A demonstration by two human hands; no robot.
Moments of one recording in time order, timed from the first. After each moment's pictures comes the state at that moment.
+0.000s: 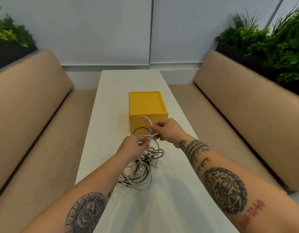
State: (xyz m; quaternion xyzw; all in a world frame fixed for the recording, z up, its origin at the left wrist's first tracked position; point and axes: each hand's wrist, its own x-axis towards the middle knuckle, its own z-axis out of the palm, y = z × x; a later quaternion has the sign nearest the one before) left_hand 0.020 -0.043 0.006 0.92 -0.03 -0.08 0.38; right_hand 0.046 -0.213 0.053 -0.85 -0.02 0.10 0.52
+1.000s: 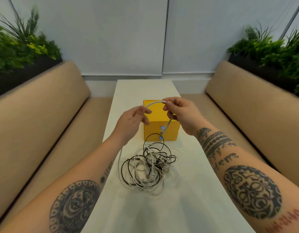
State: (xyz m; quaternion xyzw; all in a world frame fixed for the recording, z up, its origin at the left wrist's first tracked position) left_hand 0.021 0.007 0.099 0.78 -0.09 0.09 0.61; right_hand 0.040 -0.196 0.137 -0.72 -0.13 0.01 0.68
